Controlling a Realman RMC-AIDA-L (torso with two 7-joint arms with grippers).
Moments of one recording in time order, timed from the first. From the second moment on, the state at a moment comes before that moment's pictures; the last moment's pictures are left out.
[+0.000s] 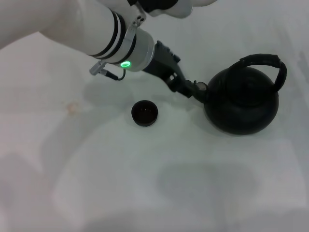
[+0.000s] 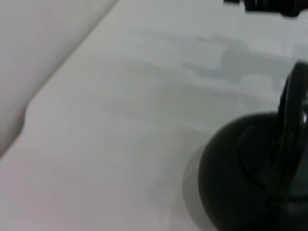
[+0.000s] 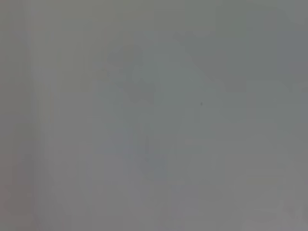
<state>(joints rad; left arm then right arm) -0.71 -2.08 1.82 1.24 2.35 1.03 -2.52 0.28 2.03 -1.76 -0.20 0.26 -1.14 0.31</state>
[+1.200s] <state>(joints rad) -0.34 -2.08 1.50 0.76 0.68 0.84 -1.05 0.29 2.02 -1.75 -0.21 0.27 -1.23 0.34</state>
